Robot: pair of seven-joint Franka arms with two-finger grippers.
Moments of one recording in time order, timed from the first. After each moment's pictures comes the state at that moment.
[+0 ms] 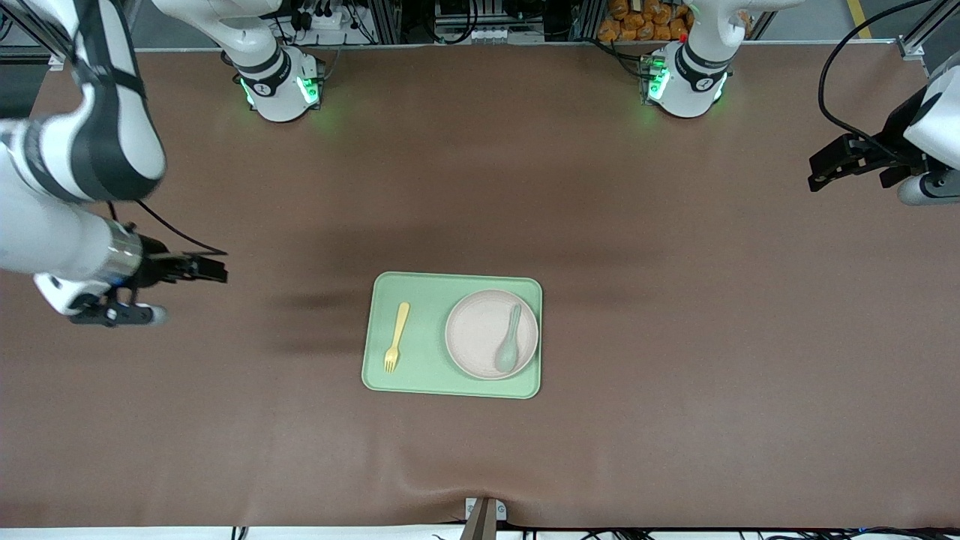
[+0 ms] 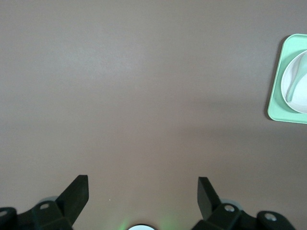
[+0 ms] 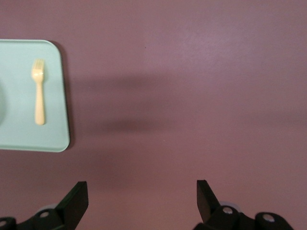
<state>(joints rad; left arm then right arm) -0.04 0.02 -0.07 -1.47 0.02 1.45 -0.14 0.05 0.20 -0.02 -1.65 0.09 1.73 0.03</state>
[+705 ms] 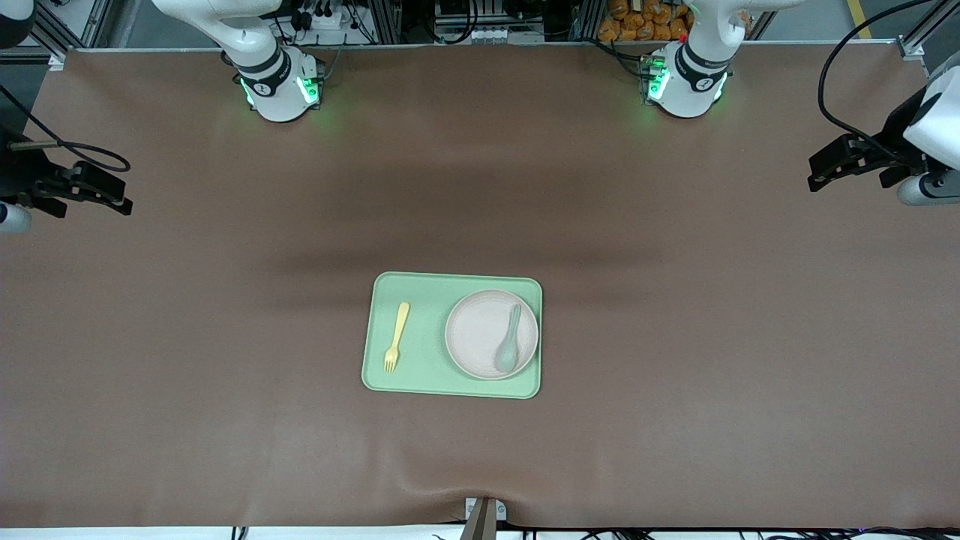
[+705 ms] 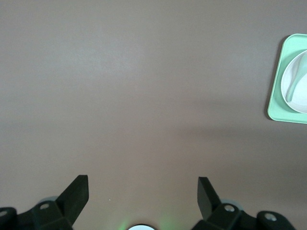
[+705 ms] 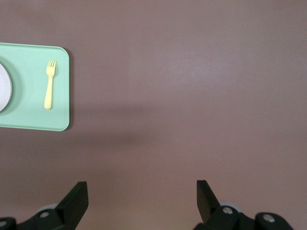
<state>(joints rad) -0.04 0.02 -0.07 -1.47 0.02 1.45 -0.14 0.06 0.04 -0.07 -1.50 0.03 1.50 -0.03</state>
